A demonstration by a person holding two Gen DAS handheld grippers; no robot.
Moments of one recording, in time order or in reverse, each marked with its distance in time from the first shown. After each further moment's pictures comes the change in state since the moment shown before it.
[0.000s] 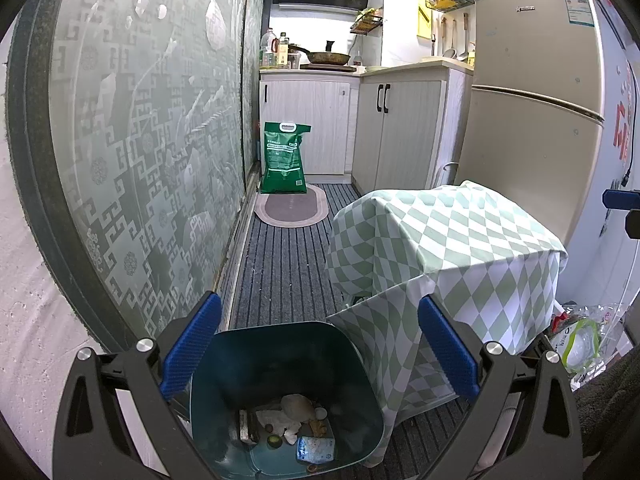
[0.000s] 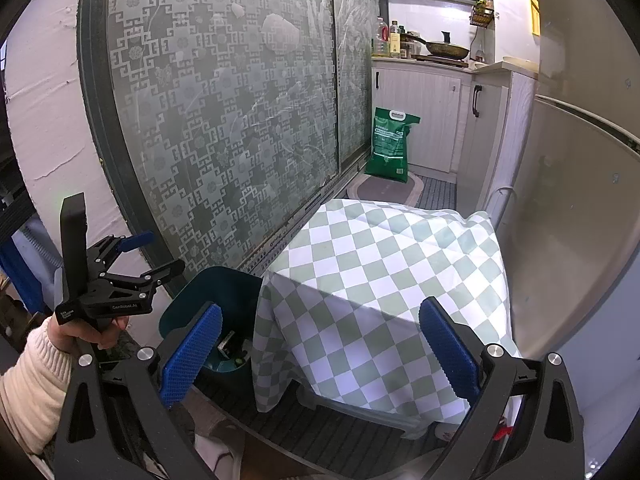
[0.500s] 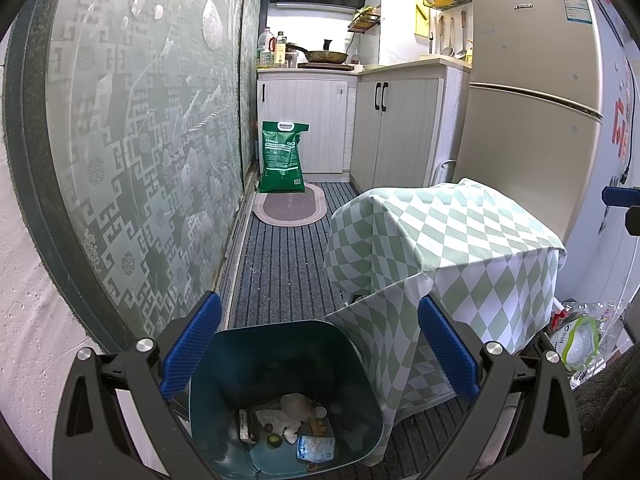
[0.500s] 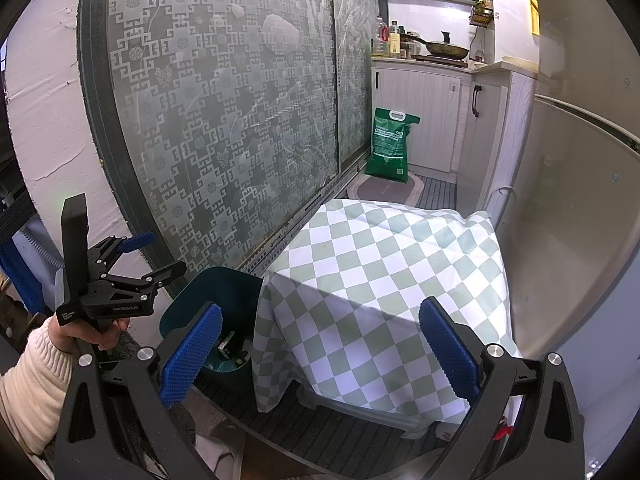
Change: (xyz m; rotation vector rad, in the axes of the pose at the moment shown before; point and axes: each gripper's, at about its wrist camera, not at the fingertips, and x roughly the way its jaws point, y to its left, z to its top) left arm 0.000 -0.003 0.000 0.005 0.004 -0.004; right arm 0.000 0.001 0.000 0.000 0.001 0.000
